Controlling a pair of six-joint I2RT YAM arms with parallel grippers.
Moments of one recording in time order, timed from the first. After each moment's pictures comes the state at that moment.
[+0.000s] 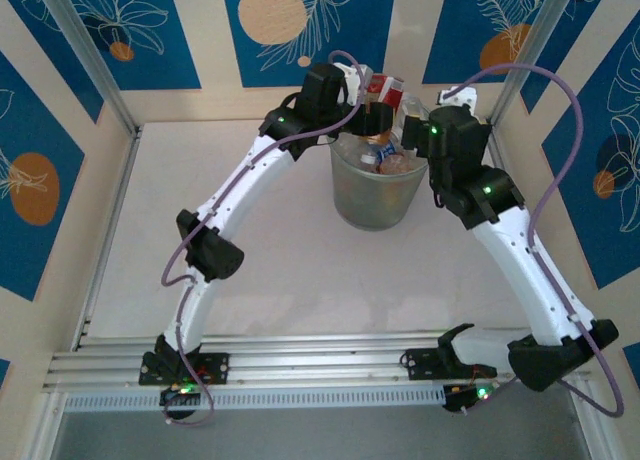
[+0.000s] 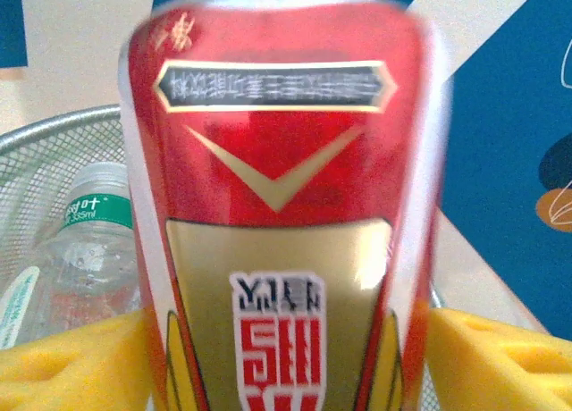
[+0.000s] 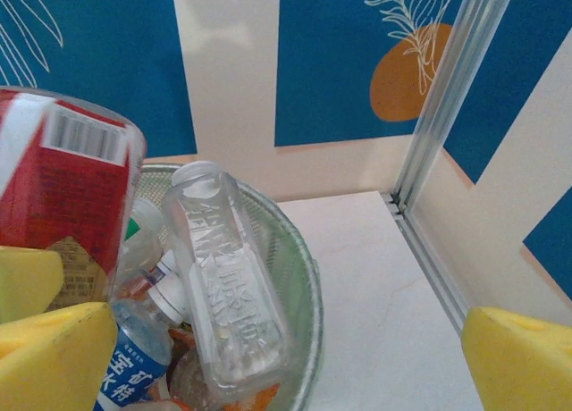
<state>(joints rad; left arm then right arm) -0.71 2.25 2.59 -0.72 0.25 -0.42 0.45 1.26 1.53 -0.67 0.65 0.18</state>
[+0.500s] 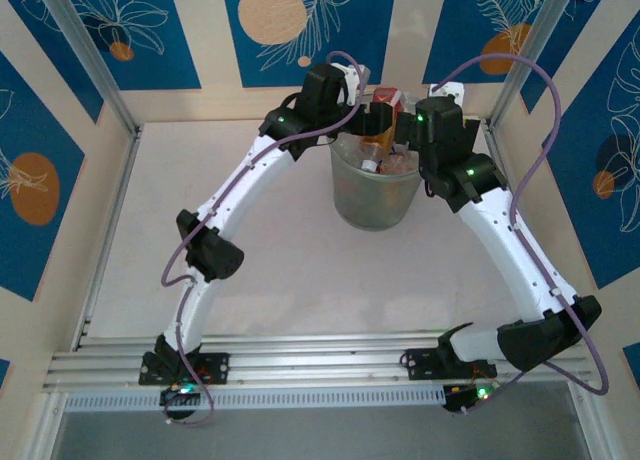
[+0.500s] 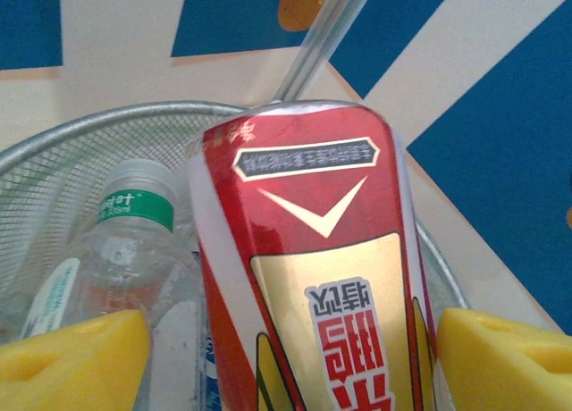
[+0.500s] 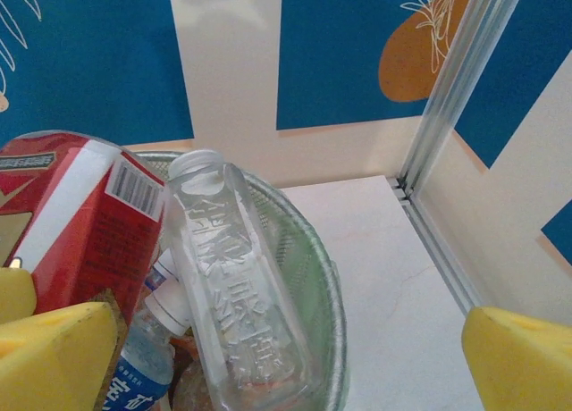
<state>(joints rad) -0.71 2.25 2.59 -0.73 0.19 -0.42 0.42 1.33 1.55 -0.67 0.63 0.22</state>
